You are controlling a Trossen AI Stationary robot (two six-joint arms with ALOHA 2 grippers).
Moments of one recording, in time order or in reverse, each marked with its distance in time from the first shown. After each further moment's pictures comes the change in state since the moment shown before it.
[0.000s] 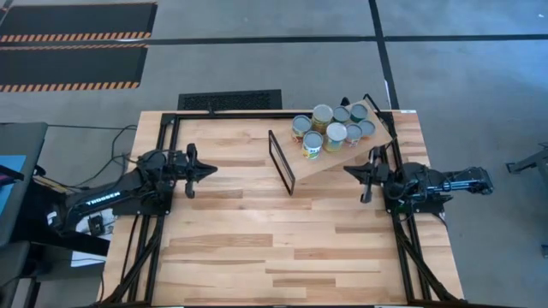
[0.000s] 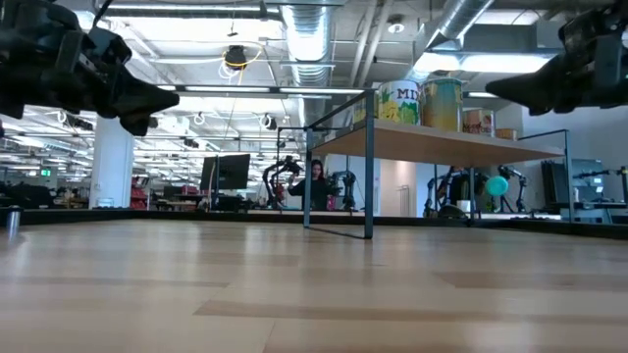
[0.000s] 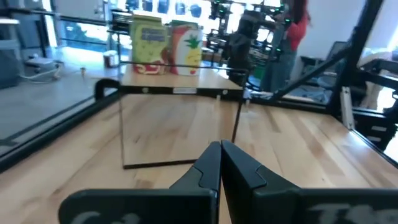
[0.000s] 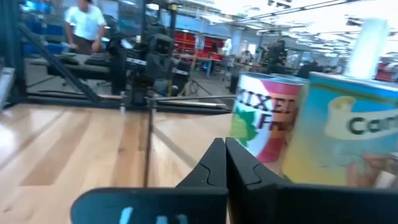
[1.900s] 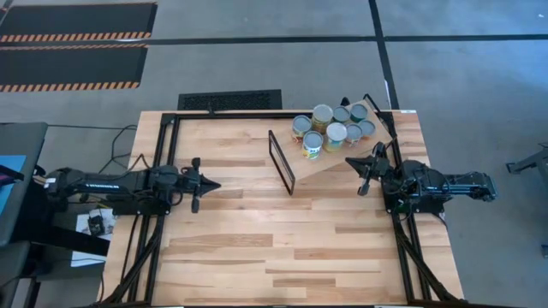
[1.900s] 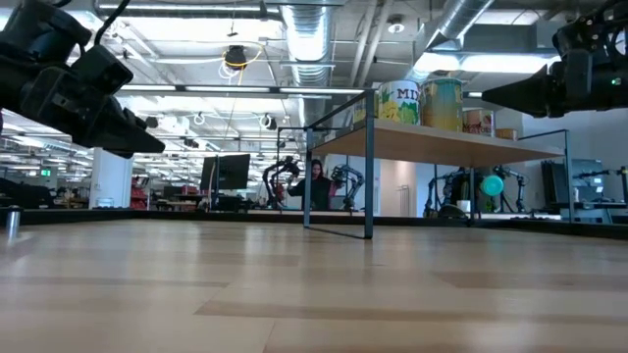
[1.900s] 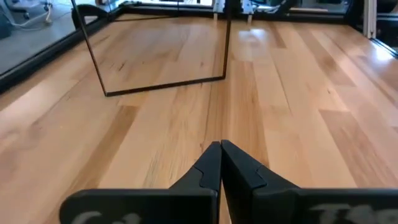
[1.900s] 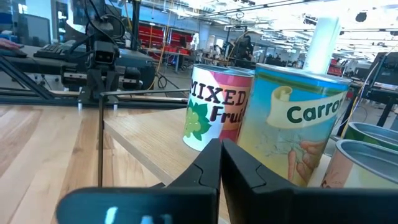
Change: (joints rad) left arm -0.424 0.125 0.012 -0.185 -0.422 0.058; right arm -0.097 0.004 -0.003 0.003 0.057 -0.022
